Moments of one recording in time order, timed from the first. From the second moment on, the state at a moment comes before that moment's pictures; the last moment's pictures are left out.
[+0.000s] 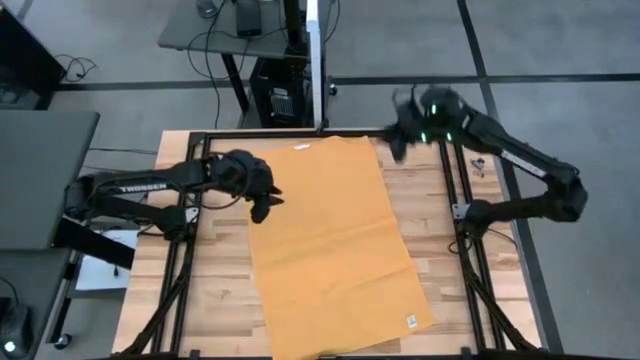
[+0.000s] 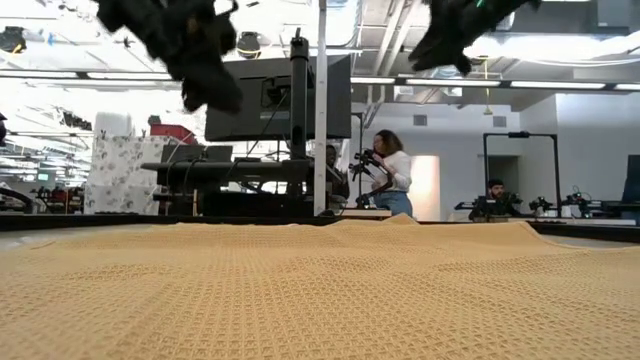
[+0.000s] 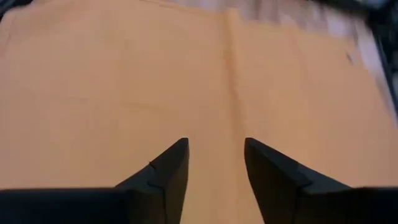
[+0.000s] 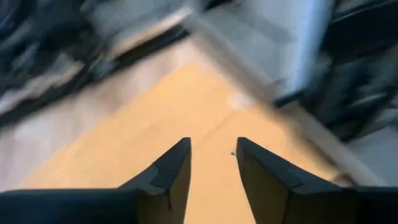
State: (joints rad) left arm 0.22 1.09 0.90 -0.54 0.15 -0.06; right arm -0.49 1.11 1.19 -0.70 -0.24 0.10
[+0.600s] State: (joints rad) left arm -0.63 1.70 1.44 -0.87 -0.20 -0.62; right arm 0.96 1.33 1.10 -0.98 0.34 0.76
